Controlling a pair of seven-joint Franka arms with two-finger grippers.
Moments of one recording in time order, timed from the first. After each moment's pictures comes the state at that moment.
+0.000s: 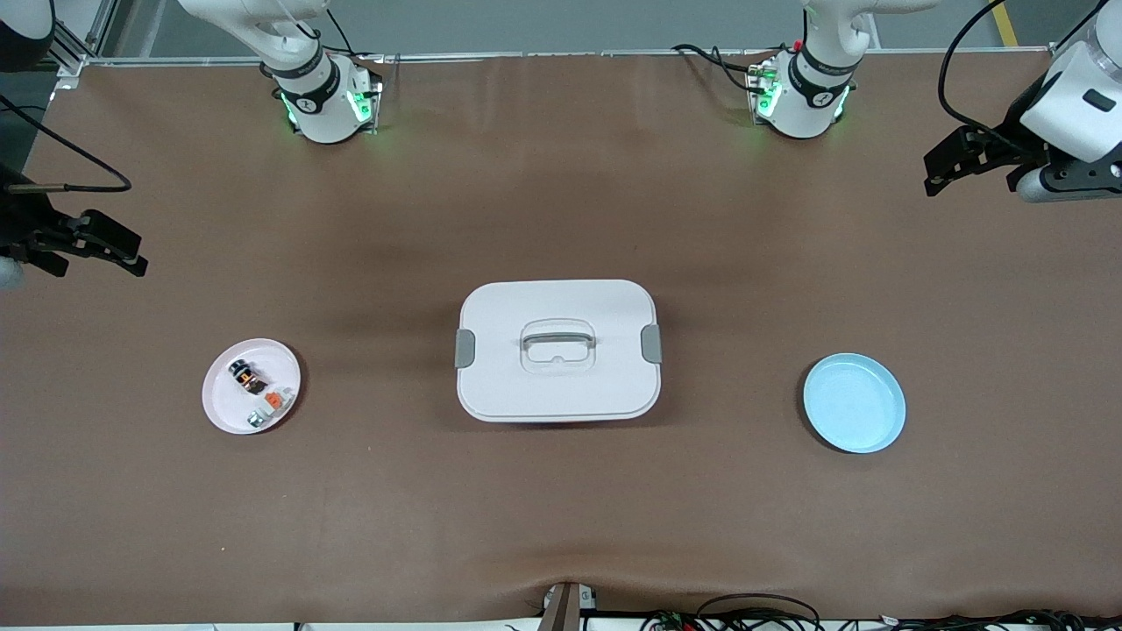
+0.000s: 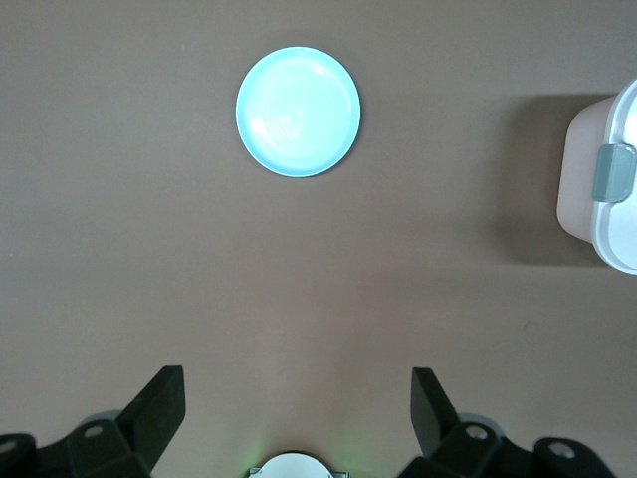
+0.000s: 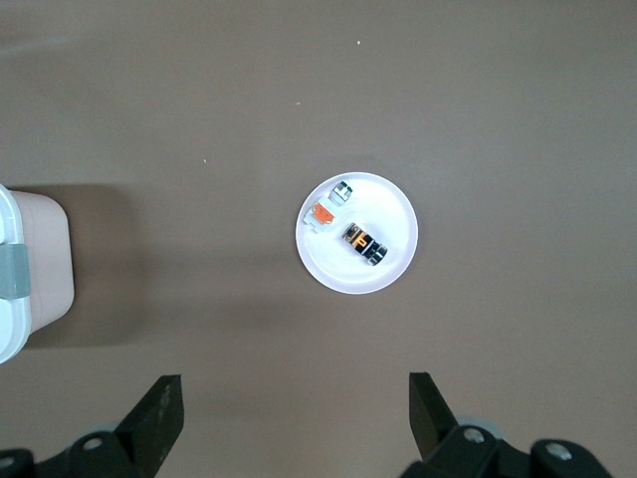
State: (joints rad) left arm -0.04 -0.11 -0.09 -1.63 0.02 1.48 -0.15; right arm 0.01 0.06 -0.01 -1.51 0.00 1.62 0.01
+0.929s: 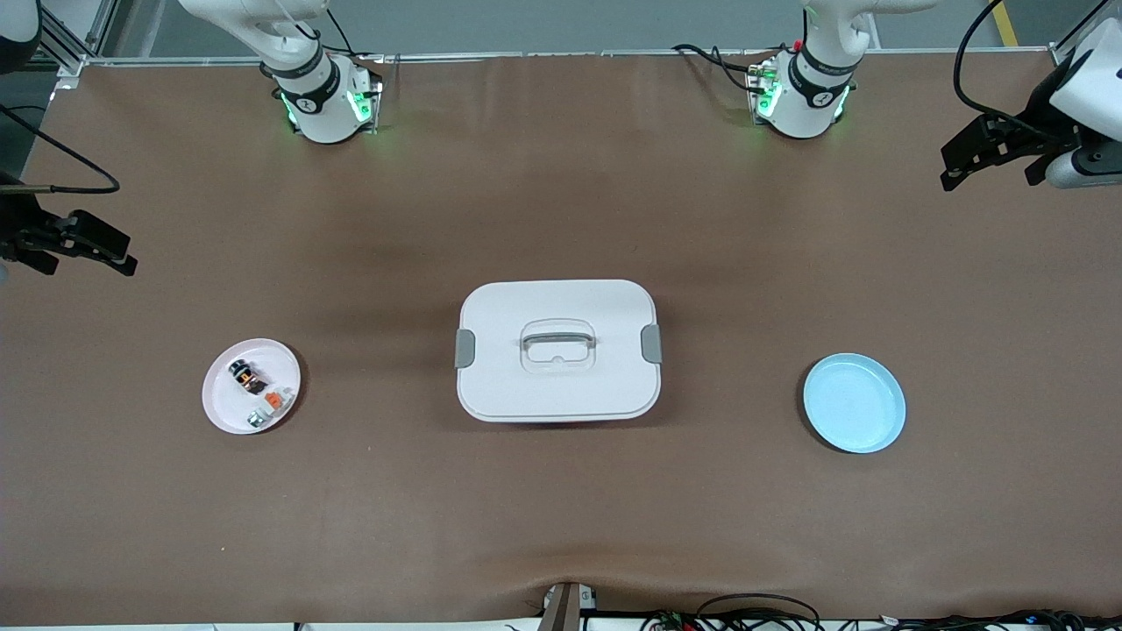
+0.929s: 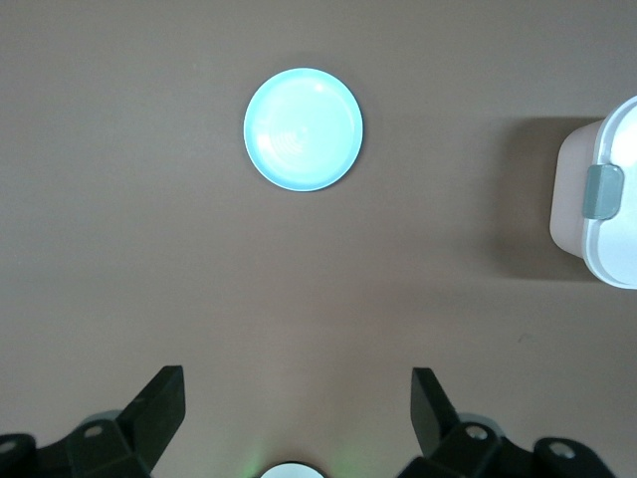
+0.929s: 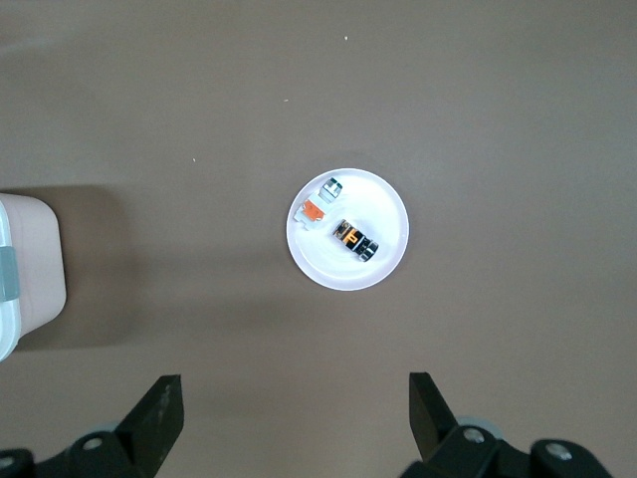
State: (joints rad) left arm -0.04 -0.11 -0.08 -1.59 0.02 1.48 -0.15; right arm -0.01 0.06 -0.02 -1.51 0.00 1.61 0.00
